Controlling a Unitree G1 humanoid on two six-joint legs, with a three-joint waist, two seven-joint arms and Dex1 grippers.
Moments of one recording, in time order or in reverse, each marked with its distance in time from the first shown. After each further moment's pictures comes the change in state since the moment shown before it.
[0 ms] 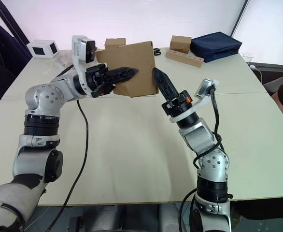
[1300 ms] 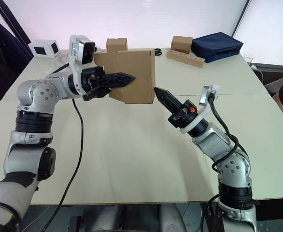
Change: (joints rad) left arm -0.026 0.076 -0.060 0.004 0.031 0.047 -0.117; right arm 0.071 -0.242 0.016 -0.051 -0.068 0.104 0.085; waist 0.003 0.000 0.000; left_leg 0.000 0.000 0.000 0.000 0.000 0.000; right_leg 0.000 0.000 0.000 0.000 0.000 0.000
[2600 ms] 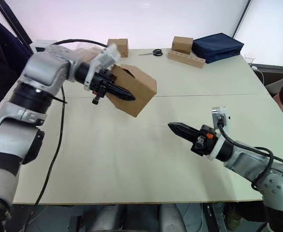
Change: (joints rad) left arm -0.327 0.092 -0.553 0.273 0.562 -0.327 -0.292; right arm 0.263 -0.448 -0.112 -0.093 0.018 0.159 0.192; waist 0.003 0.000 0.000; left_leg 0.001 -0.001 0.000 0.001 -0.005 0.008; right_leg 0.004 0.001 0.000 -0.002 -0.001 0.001
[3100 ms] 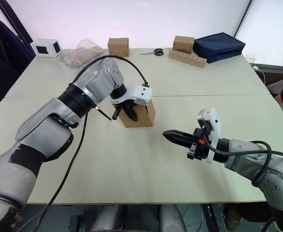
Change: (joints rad) left arm -0.065 -0.242 -0.275 0.175 0.440 -0.115 0.008; right arm -0.015 -0.070 0.078 -0.131 -0.206 0.014 0.029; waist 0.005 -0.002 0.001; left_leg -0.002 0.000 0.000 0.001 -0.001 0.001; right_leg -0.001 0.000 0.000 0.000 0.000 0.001
